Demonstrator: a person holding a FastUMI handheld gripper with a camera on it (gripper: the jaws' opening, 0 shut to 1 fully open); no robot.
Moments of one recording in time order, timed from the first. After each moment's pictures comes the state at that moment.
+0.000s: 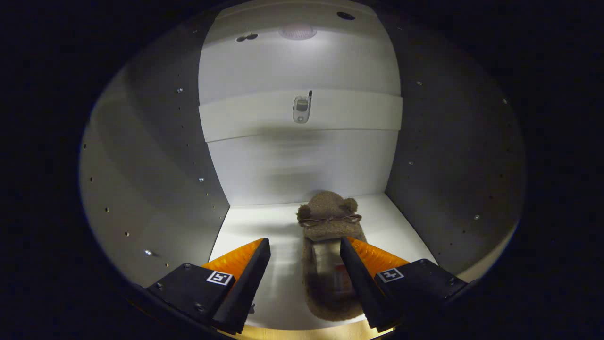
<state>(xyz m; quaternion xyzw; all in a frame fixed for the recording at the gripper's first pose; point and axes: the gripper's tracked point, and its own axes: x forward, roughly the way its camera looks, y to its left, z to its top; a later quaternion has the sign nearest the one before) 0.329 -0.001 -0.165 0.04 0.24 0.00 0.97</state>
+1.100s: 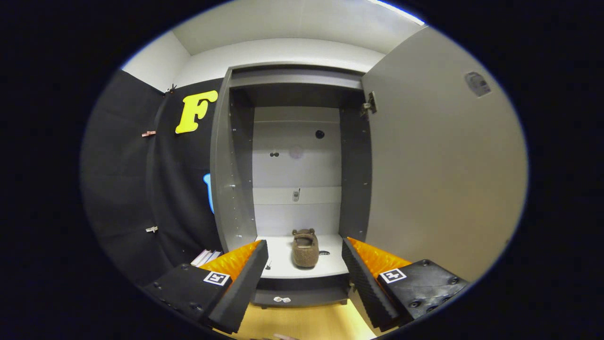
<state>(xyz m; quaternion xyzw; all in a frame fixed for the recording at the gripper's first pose) 0.019 -0.047 0.008 0.01 0.01 -0.01 1.00</state>
